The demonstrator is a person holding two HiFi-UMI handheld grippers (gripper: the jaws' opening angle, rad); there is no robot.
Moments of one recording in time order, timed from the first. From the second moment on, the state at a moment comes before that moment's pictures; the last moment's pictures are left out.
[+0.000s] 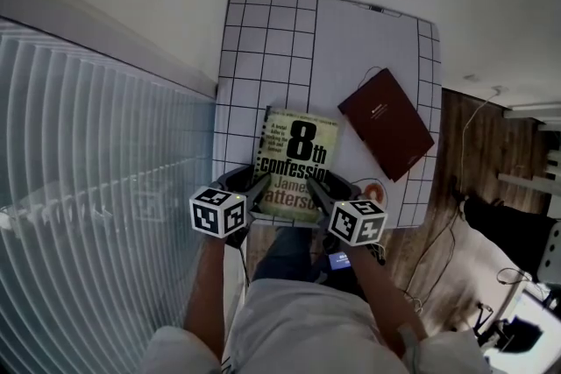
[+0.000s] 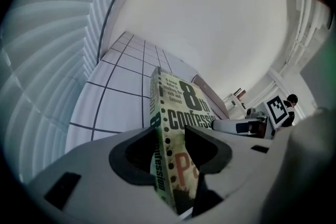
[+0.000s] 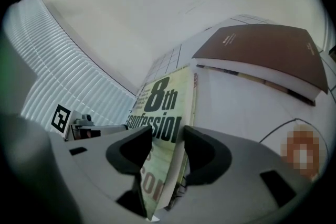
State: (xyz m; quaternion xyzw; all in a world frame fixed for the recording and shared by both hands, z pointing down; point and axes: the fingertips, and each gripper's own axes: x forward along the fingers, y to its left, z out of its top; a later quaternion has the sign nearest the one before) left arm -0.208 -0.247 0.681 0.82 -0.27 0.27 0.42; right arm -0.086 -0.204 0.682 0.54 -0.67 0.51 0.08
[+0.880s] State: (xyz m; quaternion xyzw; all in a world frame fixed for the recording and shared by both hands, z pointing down) left arm -0.186 -0.245 0.623 0.84 -0.31 0.21 0.40; right arm -0.057 -0.222 0.612 0.55 -0.71 0.43 0.08
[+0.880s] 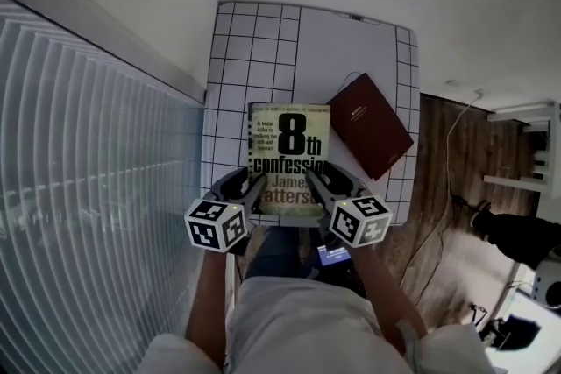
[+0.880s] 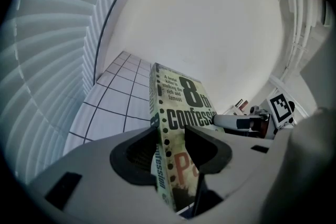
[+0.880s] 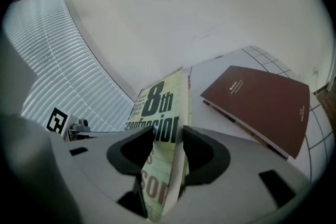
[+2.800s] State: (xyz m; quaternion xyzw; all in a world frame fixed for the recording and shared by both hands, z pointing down) left arm -0.030 -0.208 0.588 0.79 -0.44 0.15 0.39; right arm 0.101 -0.223 0.576 0.48 -0.78 0.39 0.11
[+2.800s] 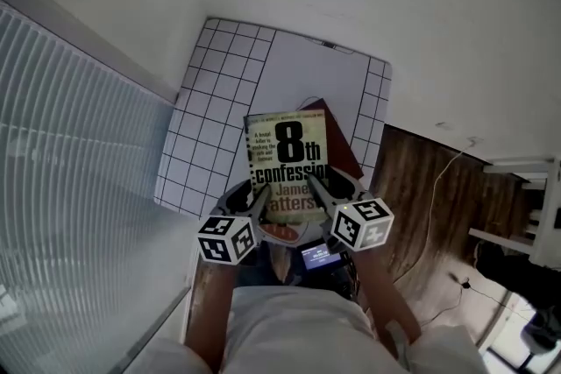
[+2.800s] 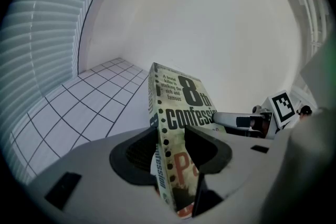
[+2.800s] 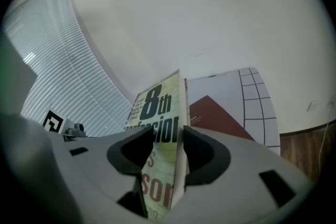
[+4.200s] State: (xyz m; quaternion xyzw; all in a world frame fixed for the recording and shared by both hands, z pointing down) left arm 0.058 -0.202 0.645 0.76 -0.42 0.18 0.46; right arm 0.176 -0.264 0.634 0.42 -0.79 0.40 0.18
